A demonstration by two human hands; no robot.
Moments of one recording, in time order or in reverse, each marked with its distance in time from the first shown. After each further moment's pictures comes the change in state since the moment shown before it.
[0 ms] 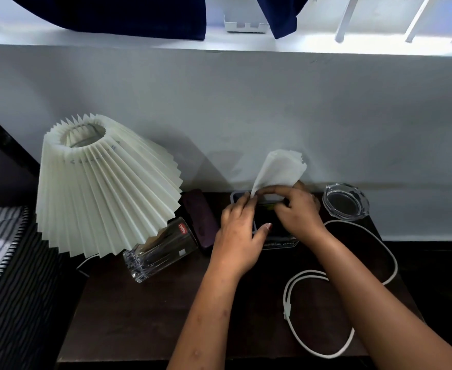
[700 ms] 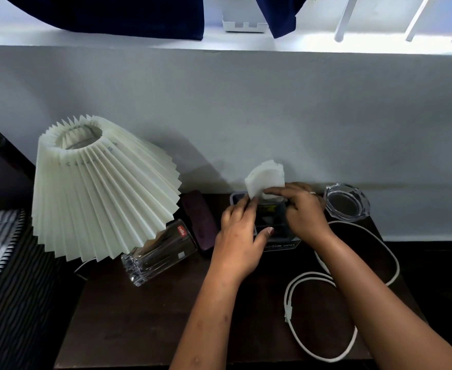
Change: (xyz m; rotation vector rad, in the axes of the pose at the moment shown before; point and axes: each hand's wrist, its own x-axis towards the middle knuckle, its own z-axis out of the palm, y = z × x) left_hand -0.001 0.002 -0.001 0.048 -0.042 -0.013; right_hand 0.005 0.017 0.000 0.001 0.051 -0.100
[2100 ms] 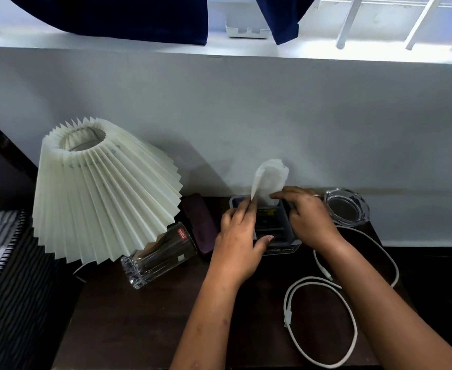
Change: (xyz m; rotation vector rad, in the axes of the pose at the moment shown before) left_hand 0.000 -0.002 -0.001 0.048 0.005 0.038; right_hand 0.002 0.005 -0.008 -0.160 -0.039 -0.074
